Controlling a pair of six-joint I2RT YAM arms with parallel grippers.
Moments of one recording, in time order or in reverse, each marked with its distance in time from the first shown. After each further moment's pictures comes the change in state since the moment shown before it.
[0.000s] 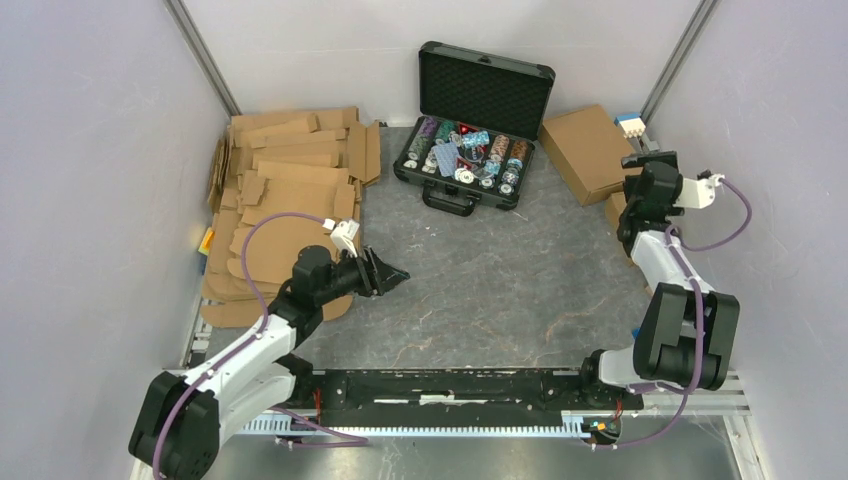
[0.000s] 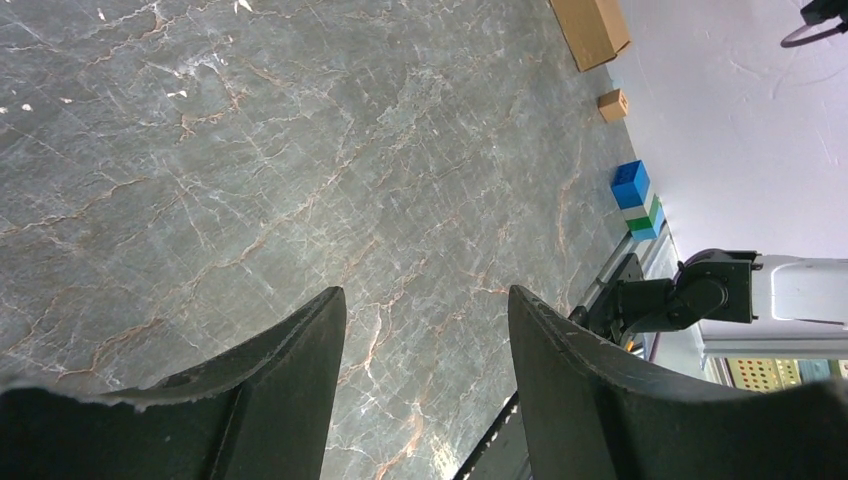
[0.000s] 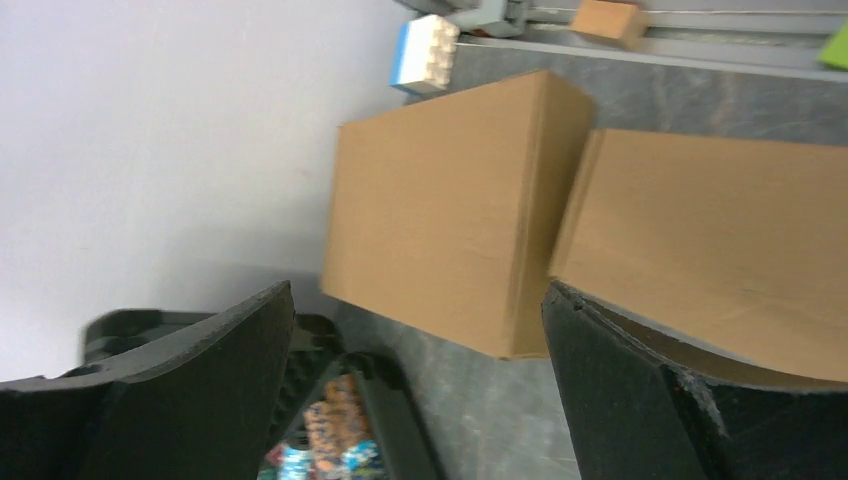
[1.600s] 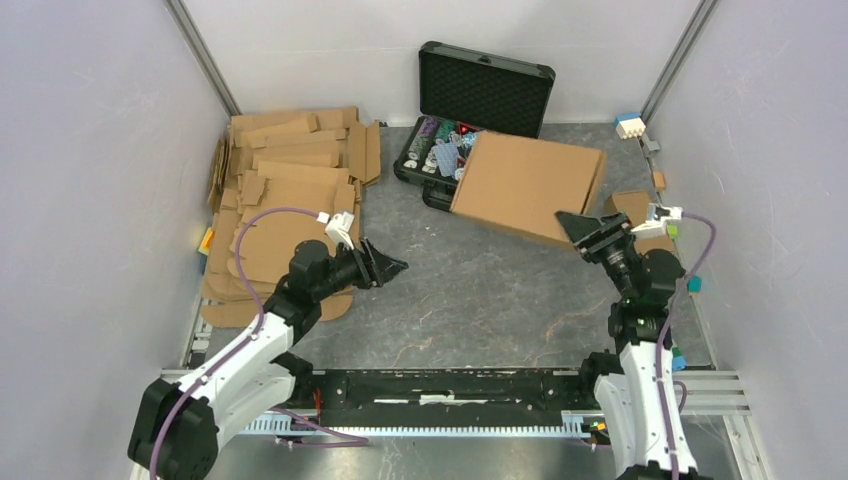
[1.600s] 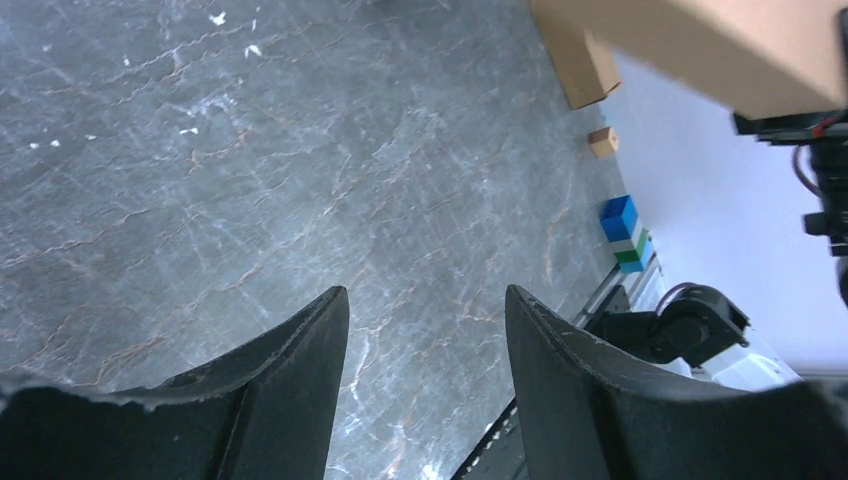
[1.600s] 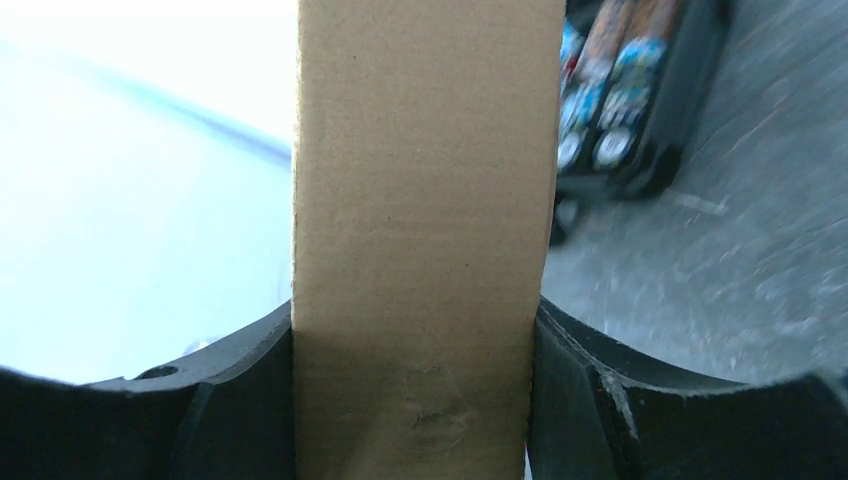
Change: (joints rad) left arm 0.000 -0.036 0.059 -0.050 -0.049 -0.045; right arm 0.055 -0.797 -0.455 -0.037 -0.958 -0.116
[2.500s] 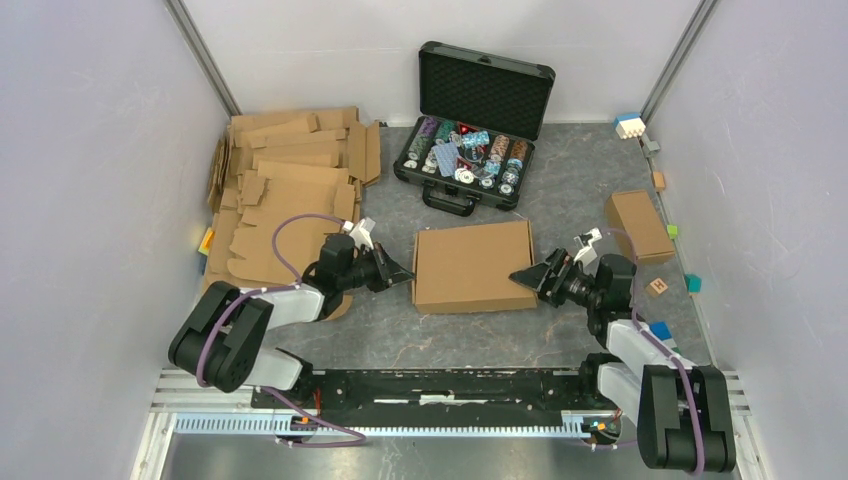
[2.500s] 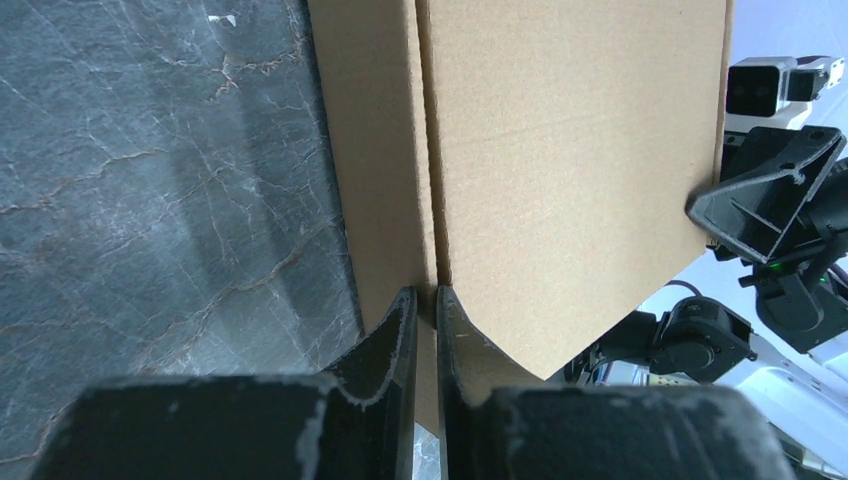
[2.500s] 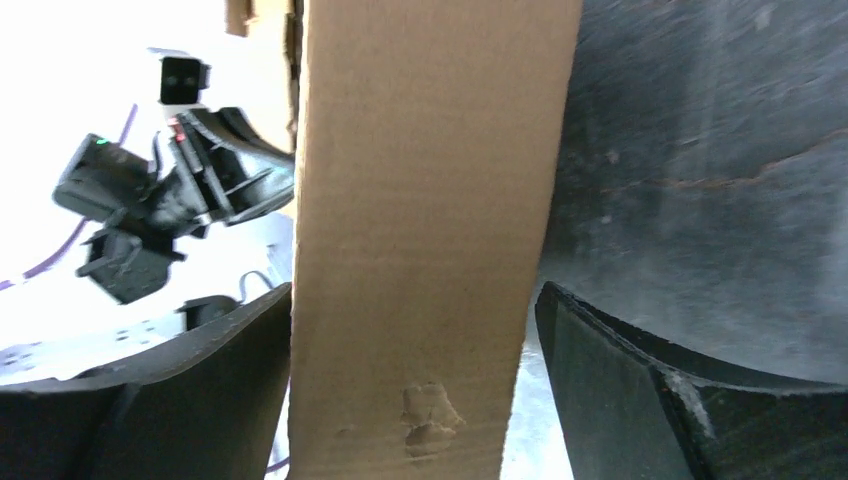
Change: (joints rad) left arm -0.002 0.541 0.003 0.292 0.078 -0.127; right arm 0.109 0.396 -0.228 0.101 -0.239 -0.213
